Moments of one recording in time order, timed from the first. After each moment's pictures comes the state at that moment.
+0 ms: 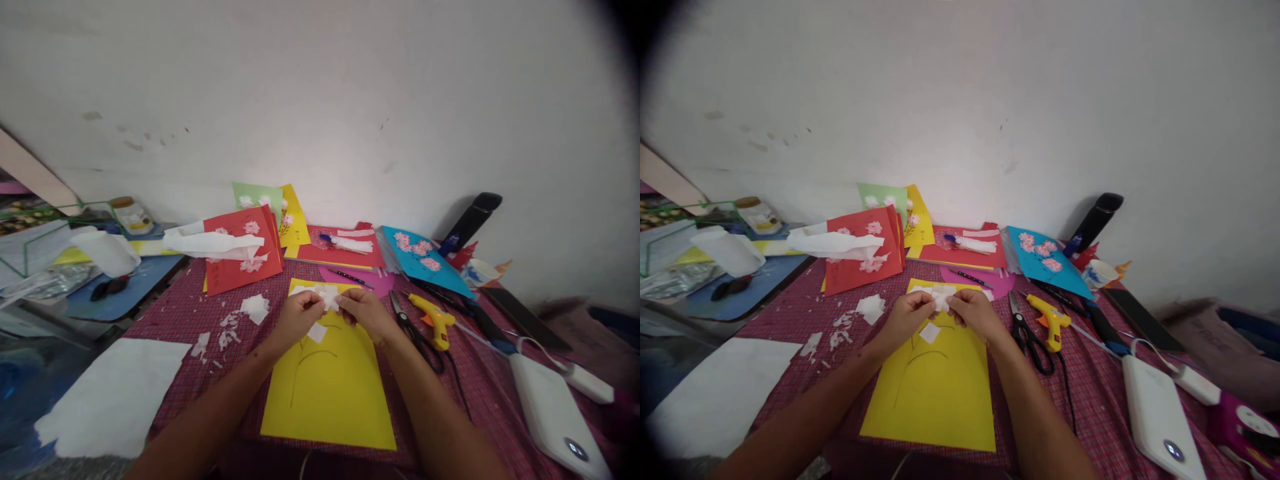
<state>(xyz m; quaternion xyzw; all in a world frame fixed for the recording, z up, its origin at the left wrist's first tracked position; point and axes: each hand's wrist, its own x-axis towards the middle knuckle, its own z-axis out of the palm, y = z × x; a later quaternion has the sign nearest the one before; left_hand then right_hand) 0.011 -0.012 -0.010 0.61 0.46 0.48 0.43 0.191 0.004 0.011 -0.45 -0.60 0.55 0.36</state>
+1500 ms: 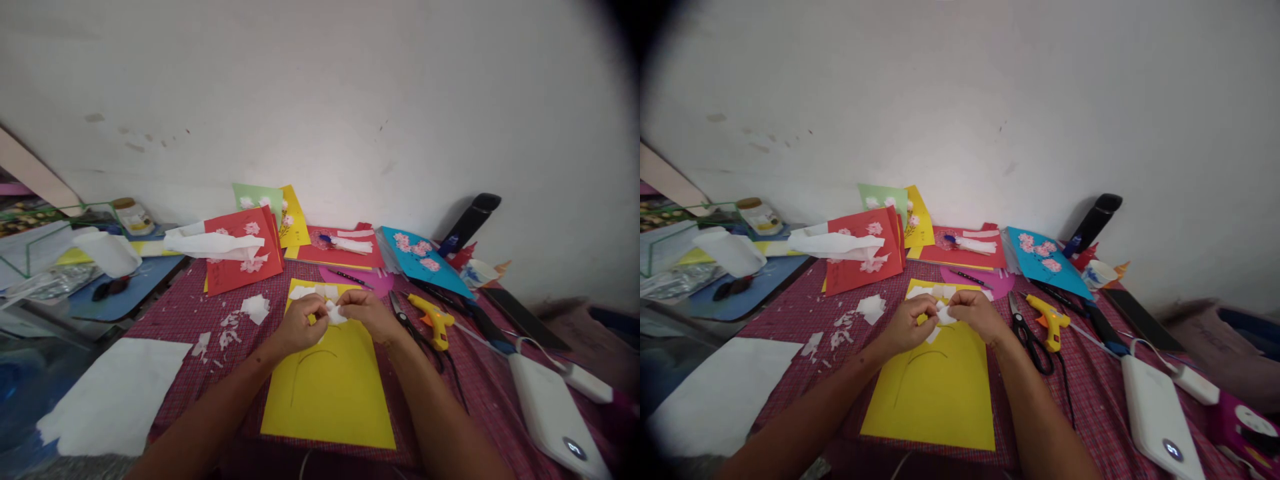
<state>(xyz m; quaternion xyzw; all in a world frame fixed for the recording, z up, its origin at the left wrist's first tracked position) 0.009 -0.026 0.005 0.75 0.37 0.46 0.29 0.197 0.000 0.018 -0.42 -0.60 0.58 0.36</state>
